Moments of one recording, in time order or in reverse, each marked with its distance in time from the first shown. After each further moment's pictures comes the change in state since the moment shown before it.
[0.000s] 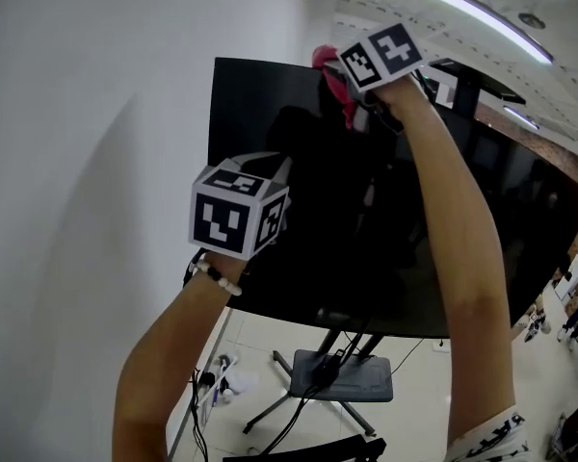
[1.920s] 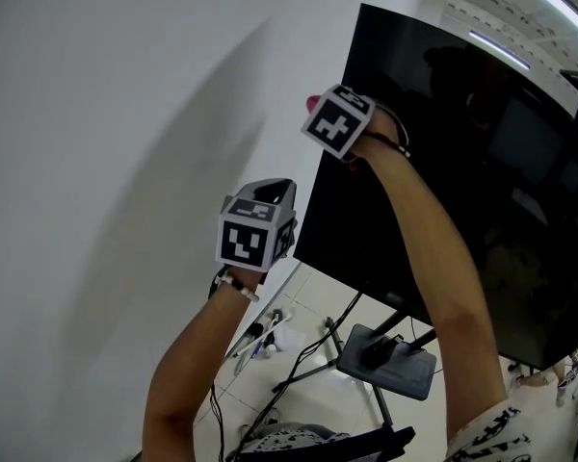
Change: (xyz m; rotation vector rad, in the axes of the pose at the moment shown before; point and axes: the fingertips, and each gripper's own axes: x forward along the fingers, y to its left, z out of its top) left arm -0.127 0.129 -0.194 -0.138 0.234 0.362; right arm 0.159 0.315 -0.036 -0.489 0.121 0.242
